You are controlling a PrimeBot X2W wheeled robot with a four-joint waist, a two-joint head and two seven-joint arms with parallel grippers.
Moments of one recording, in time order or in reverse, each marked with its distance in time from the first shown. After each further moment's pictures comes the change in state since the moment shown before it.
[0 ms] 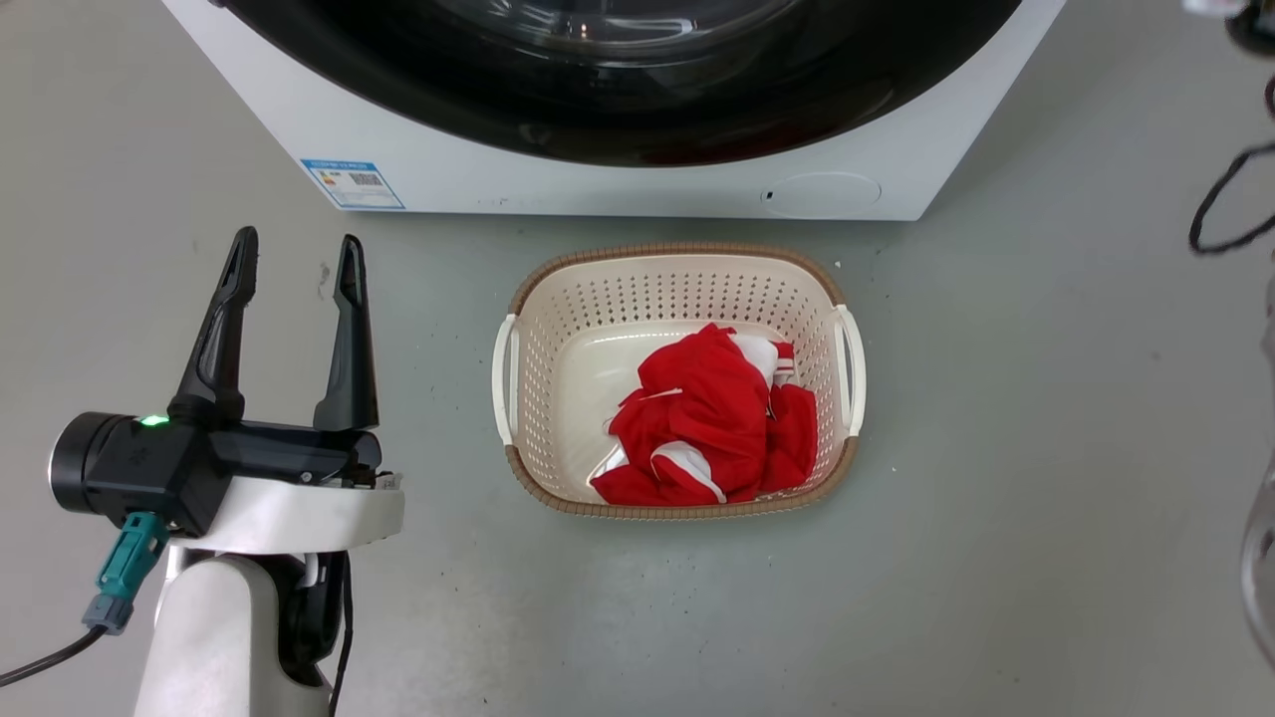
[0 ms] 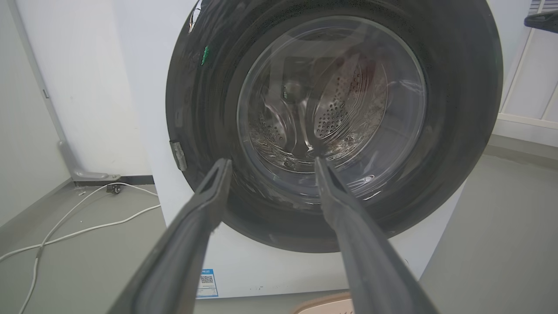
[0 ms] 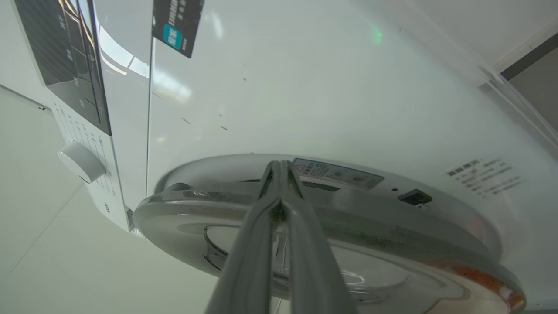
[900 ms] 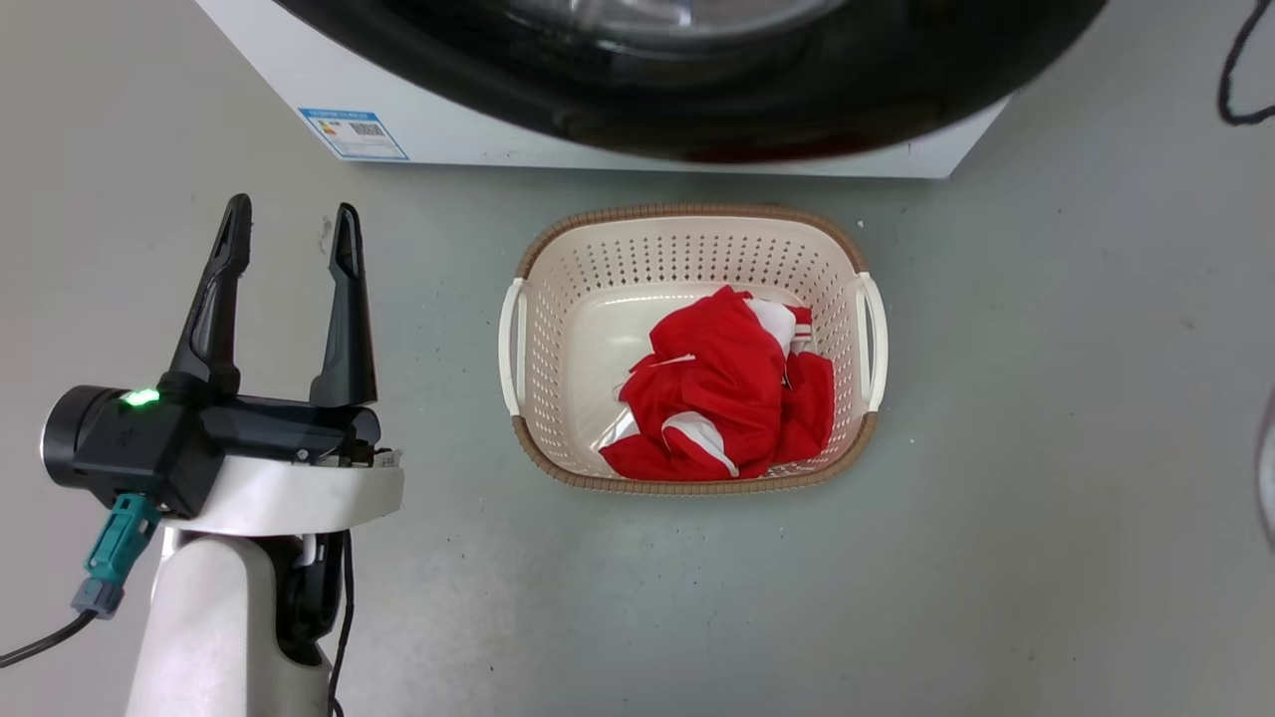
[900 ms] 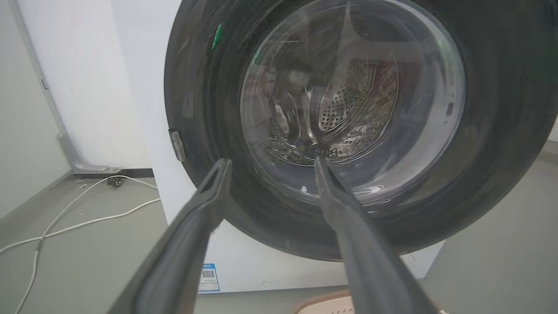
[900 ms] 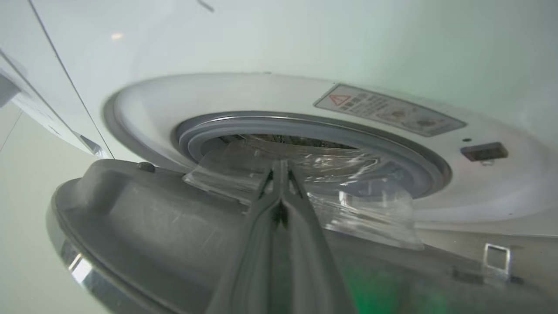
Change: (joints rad) left arm -0.041 0.003 -0.004 -0.012 -0.009 0.000 0.000; right arm -0.325 0.075 -0.093 0.256 -0.297 0.000 0.367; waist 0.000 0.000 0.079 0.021
